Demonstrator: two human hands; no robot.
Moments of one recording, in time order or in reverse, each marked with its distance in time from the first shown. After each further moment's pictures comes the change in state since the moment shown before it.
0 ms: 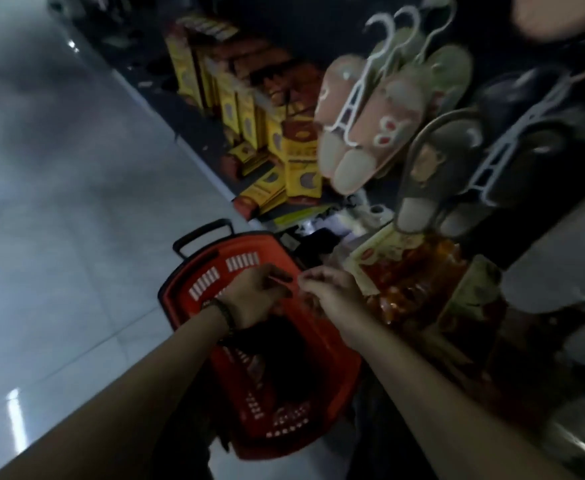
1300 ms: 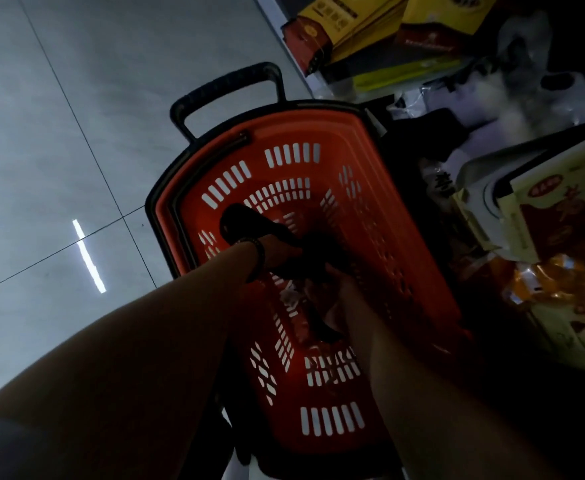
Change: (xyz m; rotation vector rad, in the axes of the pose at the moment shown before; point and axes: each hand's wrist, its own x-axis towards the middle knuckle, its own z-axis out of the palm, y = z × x) left_hand 0.186 -0.256 0.034 -0.052 -0.282 -0.775; right_hand 0.171 0.258 0.136 0.615 0.040 1.001
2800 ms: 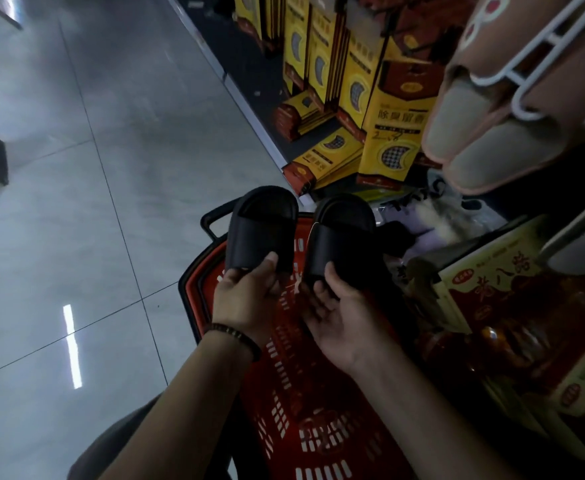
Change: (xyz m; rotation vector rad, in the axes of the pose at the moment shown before) left_hand -0.197 0.041 -0.012 -1.474 0.311 0.560; right_hand -0.220 -0.060 0.067 0.197 -0.346 -0.278
